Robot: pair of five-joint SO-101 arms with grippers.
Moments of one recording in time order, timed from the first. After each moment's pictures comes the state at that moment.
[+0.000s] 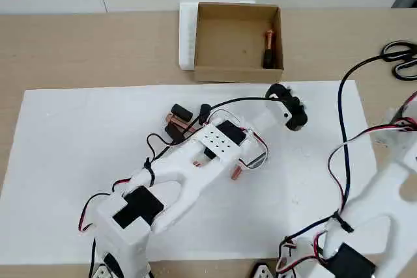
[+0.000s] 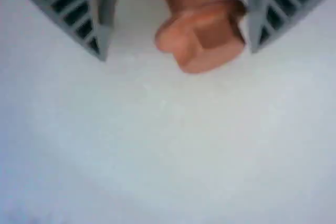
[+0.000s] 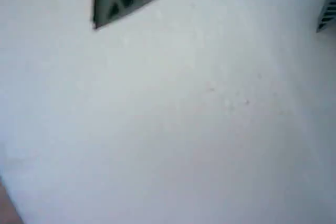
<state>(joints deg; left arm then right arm) 38.8 20.0 10.6 48.2 -9.4 33.8 -18.5 -3.8 95.7 4.2</state>
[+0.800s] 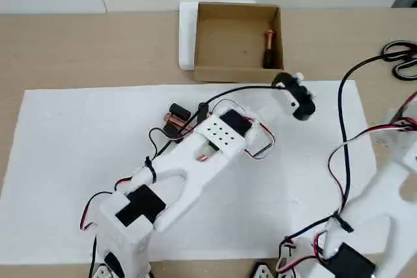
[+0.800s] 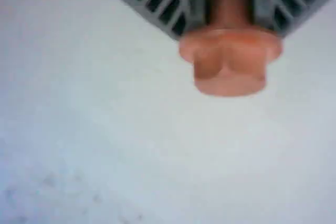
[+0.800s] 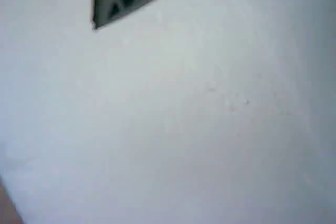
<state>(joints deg) 39.0 20.4 -1.3 58.1 -9.3 33.8 -18.5 -3.8 95.7 4.2</state>
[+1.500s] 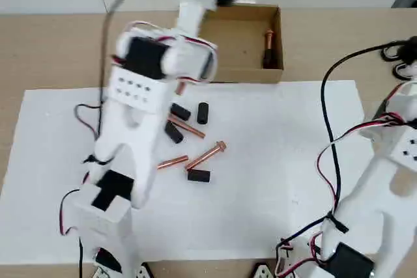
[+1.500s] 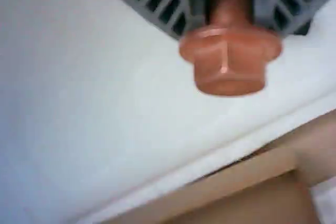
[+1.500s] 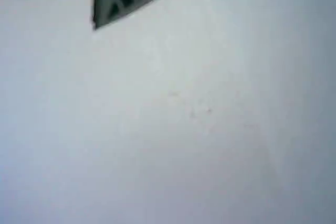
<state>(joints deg) 16.2 20.4 -54.3 99.1 3.6 27.5 -18.5 -3.8 95.7 4.2</state>
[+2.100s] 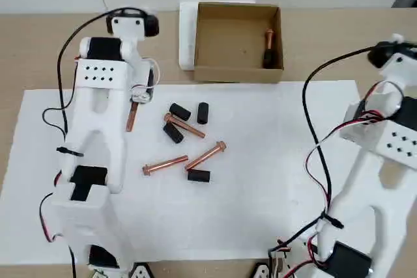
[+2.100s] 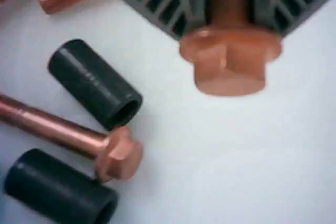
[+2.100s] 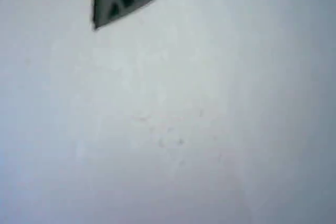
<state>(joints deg) -0.8 20.5 -25.4 99.4 5.4 22.8 -18.5 4.6 92.4 4.4</state>
